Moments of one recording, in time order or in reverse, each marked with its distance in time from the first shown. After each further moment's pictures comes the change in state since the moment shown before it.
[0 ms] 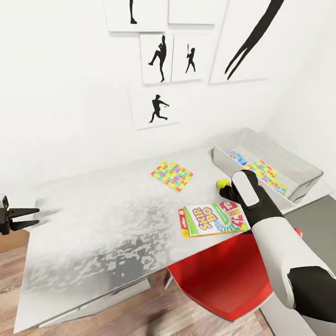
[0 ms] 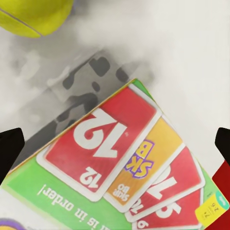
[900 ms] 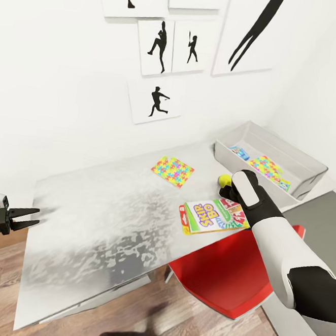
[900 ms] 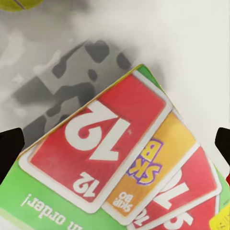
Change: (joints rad) left arm 0.000 -0.001 0.000 0.000 0.000 0.000 0.000; right arm 0.000 0.000 -0.001 0.000 0.000 0.000 0.000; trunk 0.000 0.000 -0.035
